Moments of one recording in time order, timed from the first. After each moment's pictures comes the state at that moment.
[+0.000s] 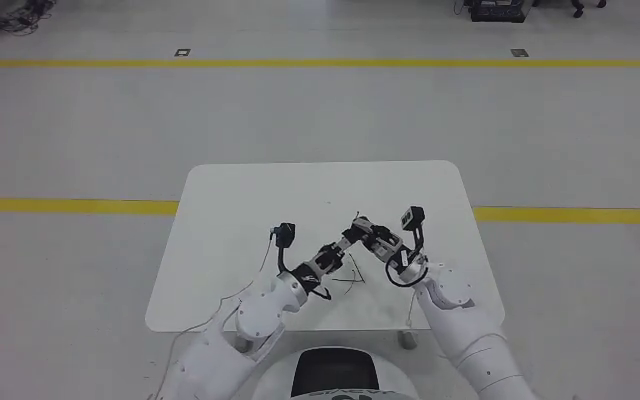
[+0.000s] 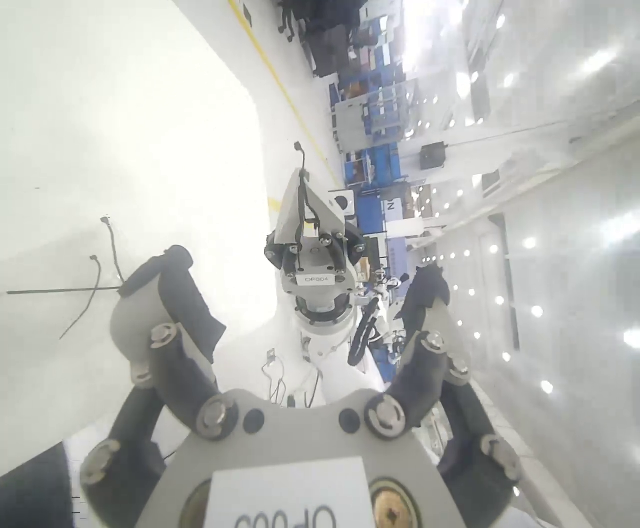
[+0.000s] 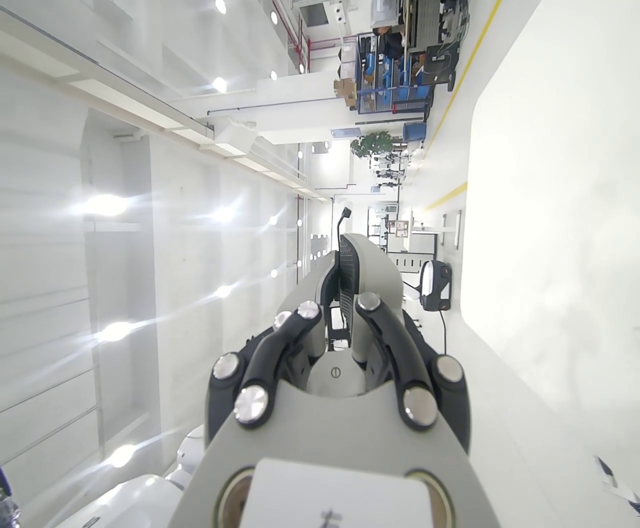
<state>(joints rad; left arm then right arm) 1.55 -1.22 -0.94 -1.75 -0.02 0.05 -0.15 -1.47 -1.34 1.24 -1.27 0.47 -0.34 0.68</state>
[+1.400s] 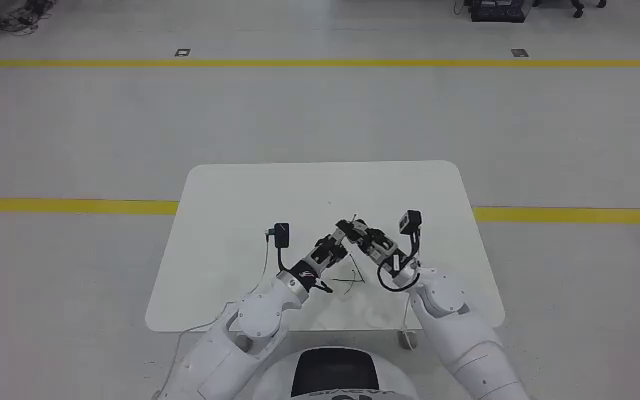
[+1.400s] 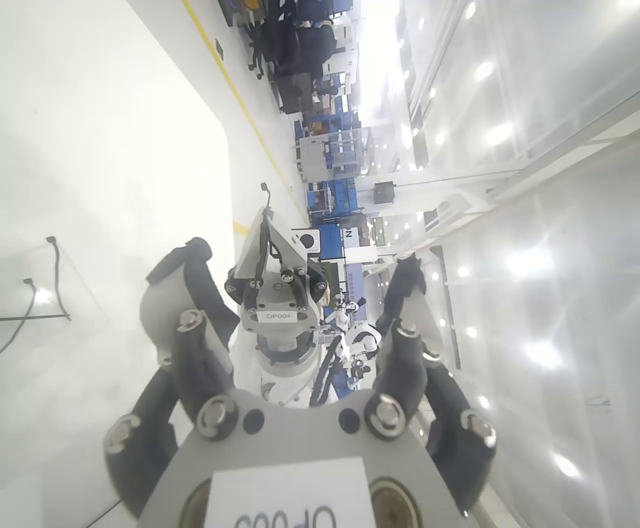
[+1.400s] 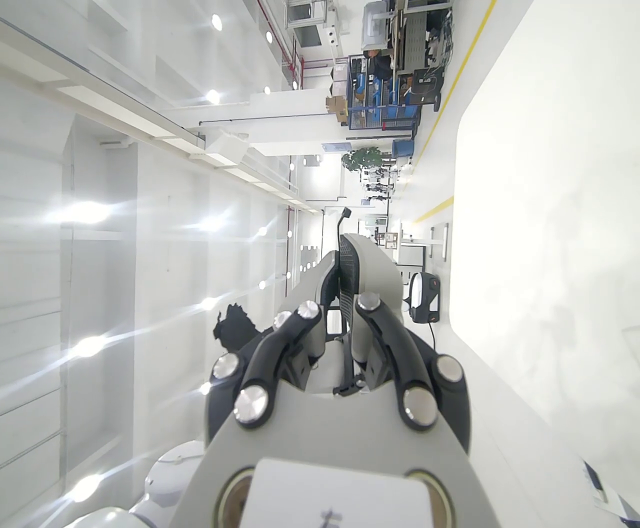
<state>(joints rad) 1.55 -1.23 -0.93 -1.71 -0.12 -0.05 -0.07 -1.50 -1.34 1.21 -1.32 0.37 -0.34 0.57</state>
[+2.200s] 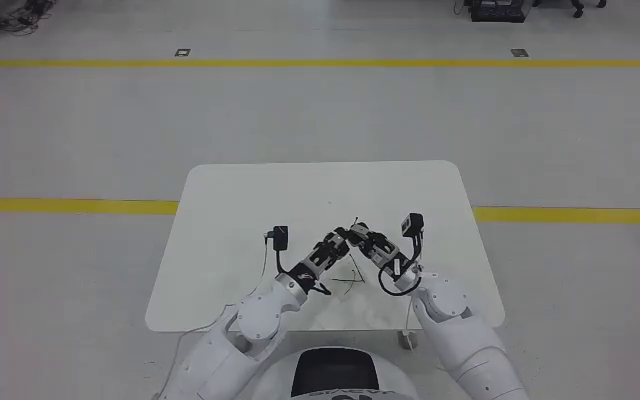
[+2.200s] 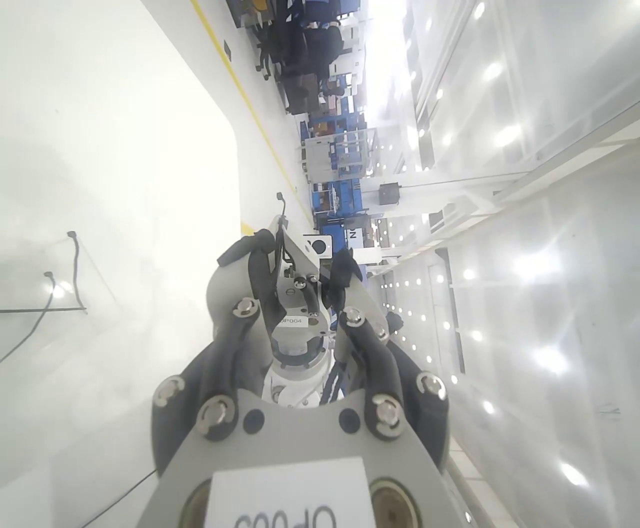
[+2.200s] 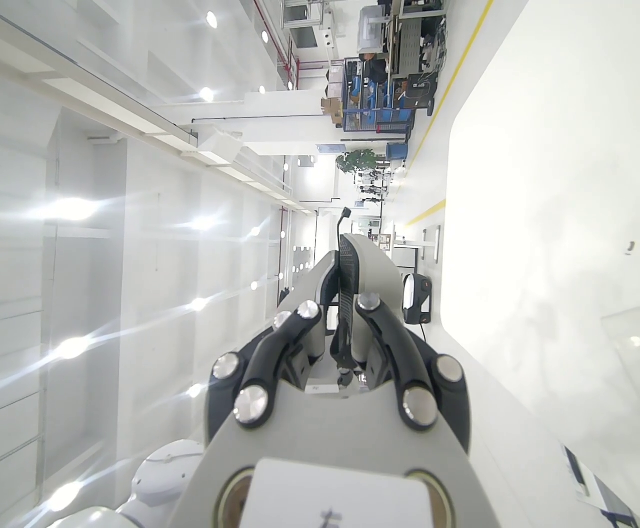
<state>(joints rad) 1.56 -1.23 -0.93 -1.70 -0.12 -0.05 -0.07 -1.53 -1.33 1.21 -1.35 0.34 -0.34 0.55</state>
